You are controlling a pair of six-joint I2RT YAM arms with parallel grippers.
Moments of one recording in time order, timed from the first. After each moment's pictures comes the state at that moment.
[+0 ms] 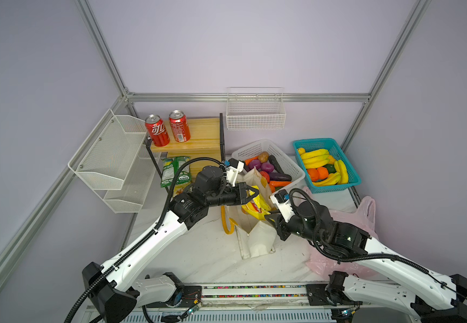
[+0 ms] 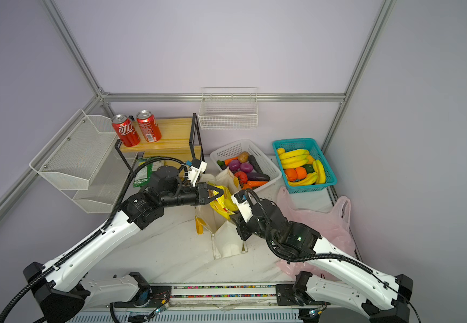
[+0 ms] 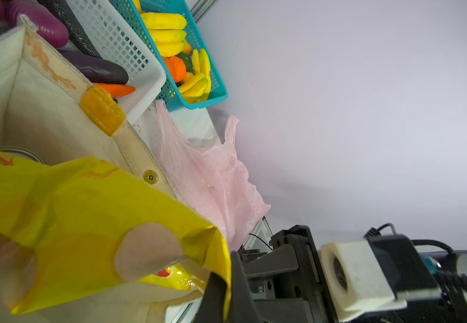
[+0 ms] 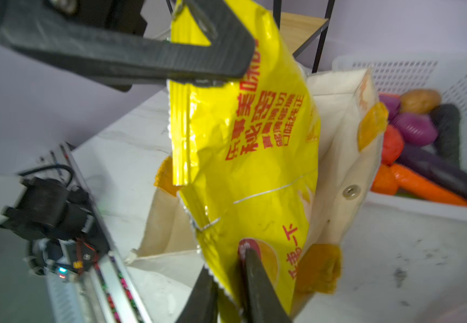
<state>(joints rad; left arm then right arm) -0.67 1.23 1.27 -0.40 0.46 -0.79 0.98 0.94 0.98 -0.51 0.08 0.22</state>
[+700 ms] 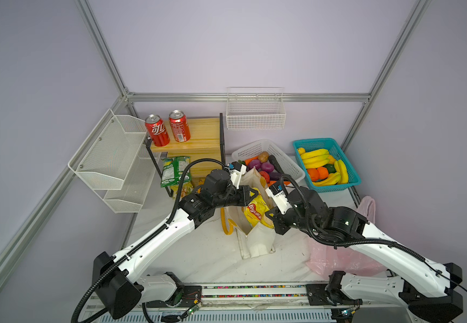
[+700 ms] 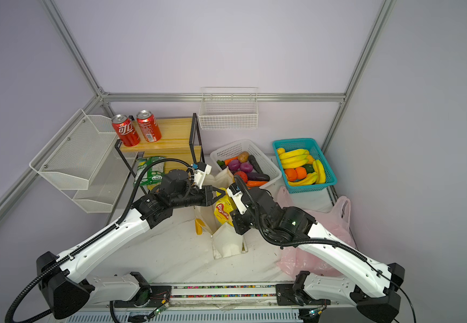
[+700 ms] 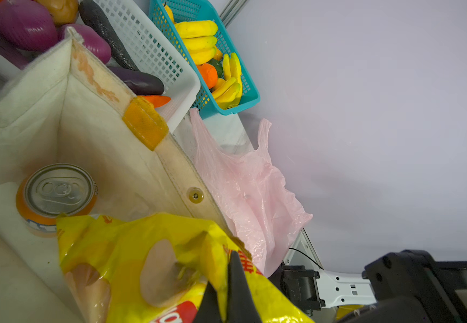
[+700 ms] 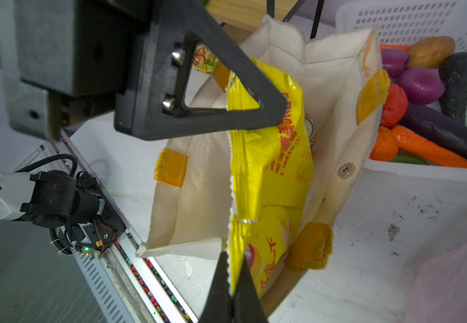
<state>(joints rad) -0.68 1.30 1.20 -0.33 0.35 -0.67 0.98 1.12 1.27 -0.82 0.06 0.30</state>
